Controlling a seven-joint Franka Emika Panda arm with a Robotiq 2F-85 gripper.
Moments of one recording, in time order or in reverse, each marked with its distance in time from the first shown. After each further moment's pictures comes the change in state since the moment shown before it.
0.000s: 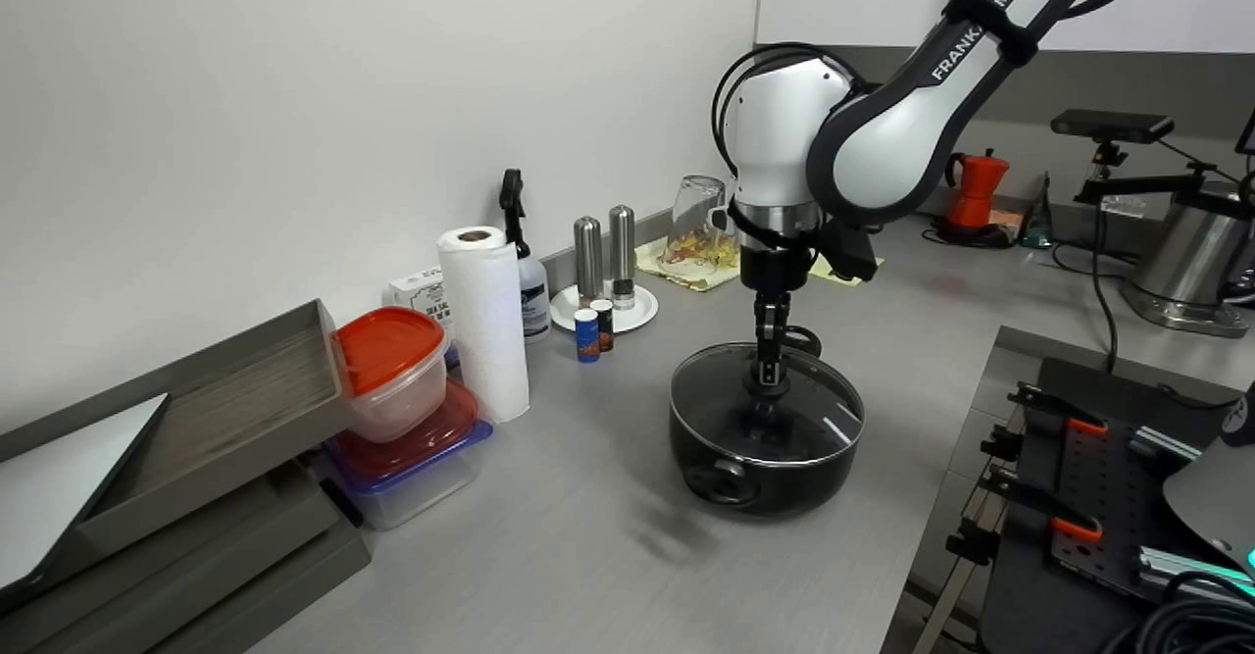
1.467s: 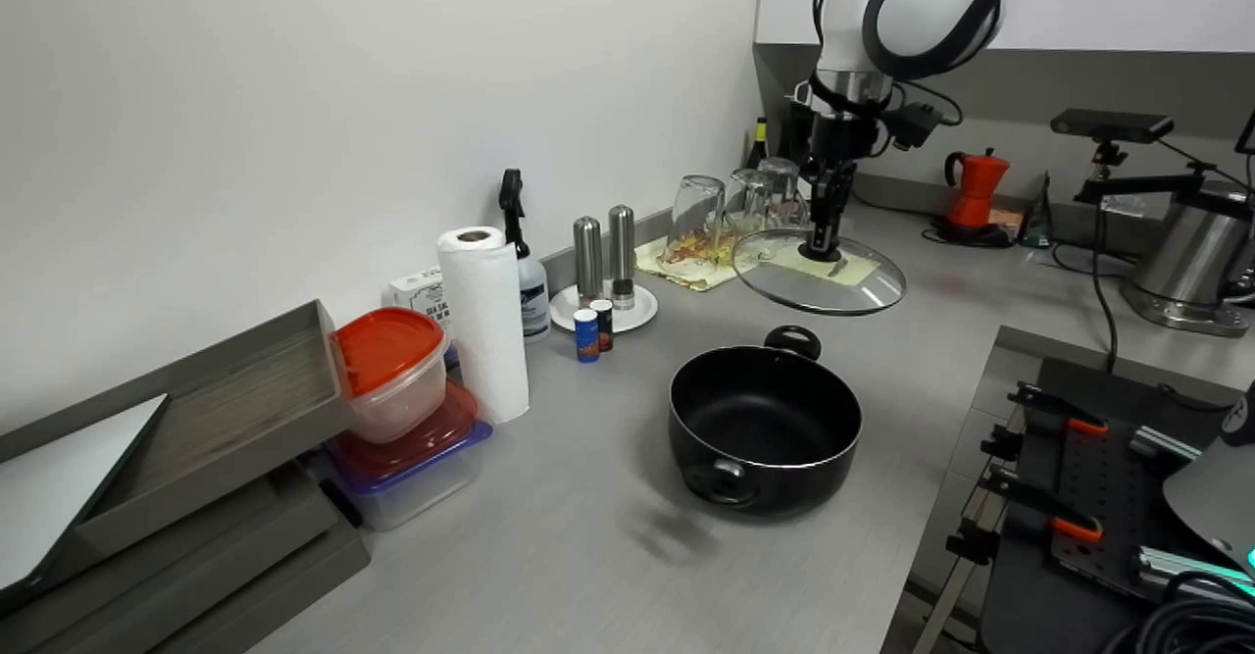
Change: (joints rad) arm -0.192 -0.299 -0.162 -0.042 0.013 -0.153 -0.073
